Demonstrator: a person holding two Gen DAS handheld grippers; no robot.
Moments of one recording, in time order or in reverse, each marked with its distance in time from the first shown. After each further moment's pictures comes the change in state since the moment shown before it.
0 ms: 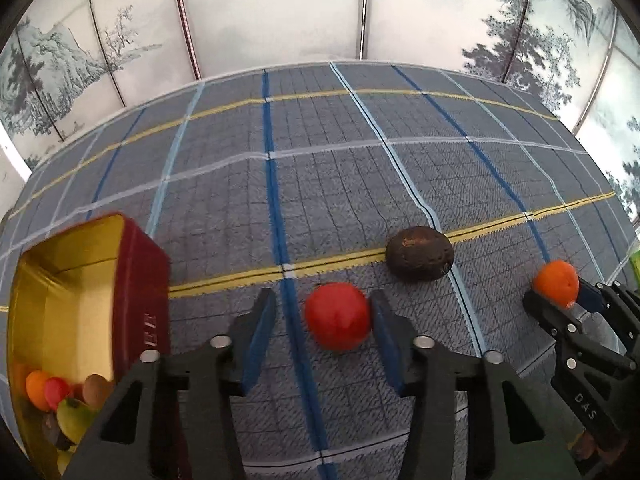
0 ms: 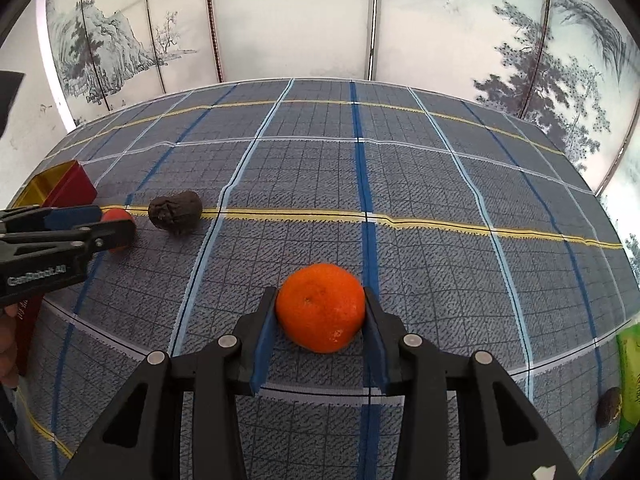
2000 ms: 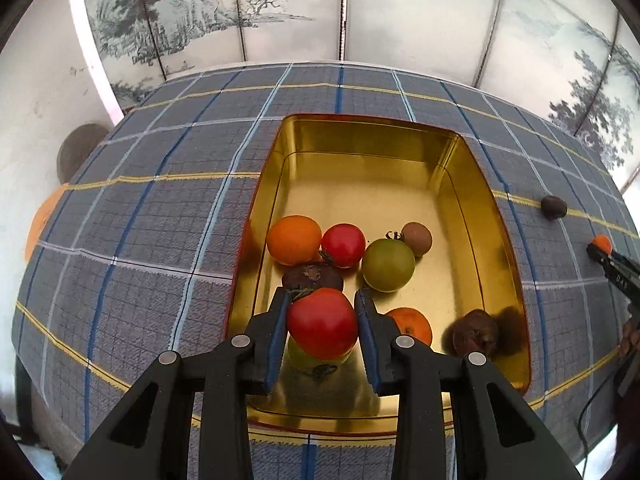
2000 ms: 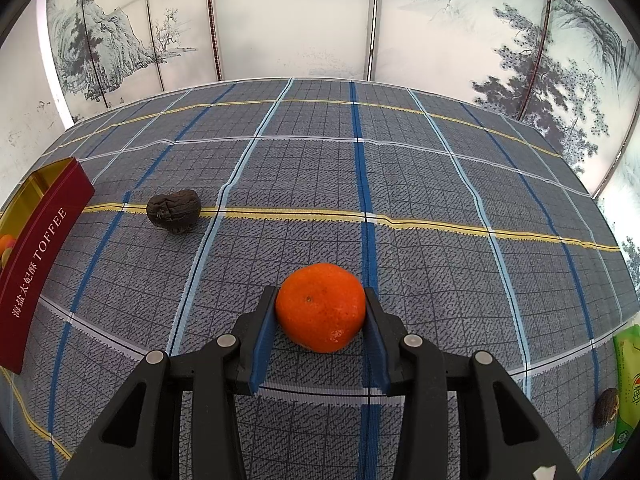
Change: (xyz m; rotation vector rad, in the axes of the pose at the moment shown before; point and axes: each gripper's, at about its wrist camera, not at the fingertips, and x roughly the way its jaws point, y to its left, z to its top) left arm -0.124 0.189 -0.124 -0.243 -0.023 0.167; right arm 0.000 -0.001 0.001 -0.006 0.000 -0.010
